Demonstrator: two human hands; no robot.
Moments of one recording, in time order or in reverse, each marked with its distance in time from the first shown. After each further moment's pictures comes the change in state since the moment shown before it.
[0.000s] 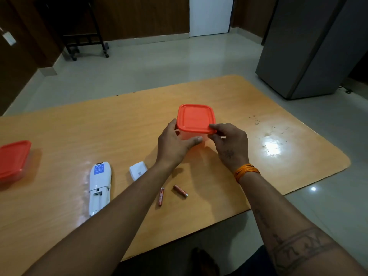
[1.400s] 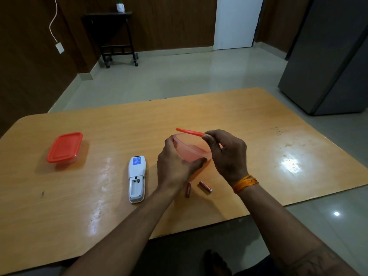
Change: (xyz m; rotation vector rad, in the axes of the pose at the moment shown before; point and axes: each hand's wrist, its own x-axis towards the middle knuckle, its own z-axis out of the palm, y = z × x) left_hand -0.077 -0.018 -0.071 0.183 0.229 -0.027; right_hand -0.030 -0.105 0.010 0.081 0.084 -0.367
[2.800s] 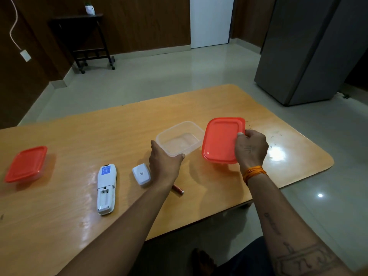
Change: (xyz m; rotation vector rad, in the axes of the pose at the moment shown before) left_hand 0.019 0.022 0.074 -0.011 0.021 -0.209; right_hand 0.002 0.084 -0.080 -0.027 0.201 1.004
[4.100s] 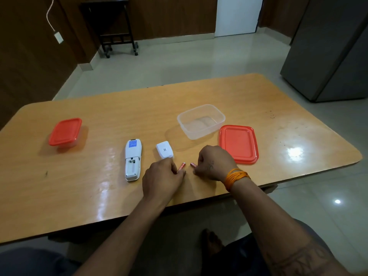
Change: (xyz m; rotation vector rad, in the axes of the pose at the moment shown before) left_hand -0.078 -0.053 -0.091 0.511 -0.097 0.126; right_hand -0.122 -0.023 0.045 -0.792 -0.882 -0.476
